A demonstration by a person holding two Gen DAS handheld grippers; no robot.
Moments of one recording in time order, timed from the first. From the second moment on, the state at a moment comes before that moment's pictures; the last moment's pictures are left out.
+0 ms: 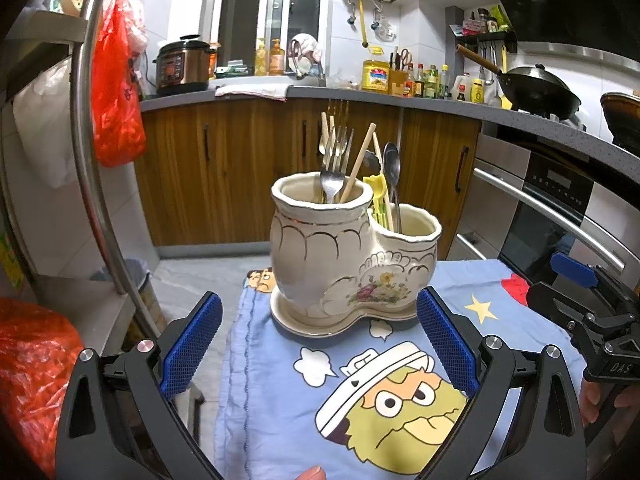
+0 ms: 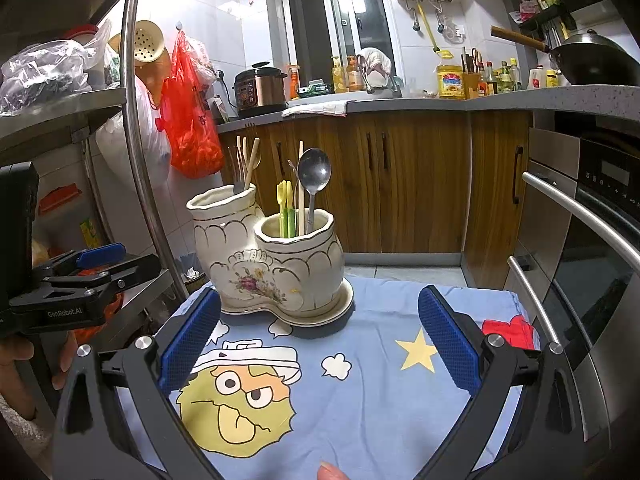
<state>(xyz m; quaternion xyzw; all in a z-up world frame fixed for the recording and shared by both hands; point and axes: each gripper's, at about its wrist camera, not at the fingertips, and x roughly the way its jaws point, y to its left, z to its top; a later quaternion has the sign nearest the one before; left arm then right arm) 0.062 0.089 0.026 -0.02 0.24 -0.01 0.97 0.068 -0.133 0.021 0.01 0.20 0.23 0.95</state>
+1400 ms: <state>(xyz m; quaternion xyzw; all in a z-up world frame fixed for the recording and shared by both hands) 0.062 0.087 0.027 -0.01 0.23 0.00 0.97 0.070 -0.129 0.024 0.01 0.21 0.23 0.95</state>
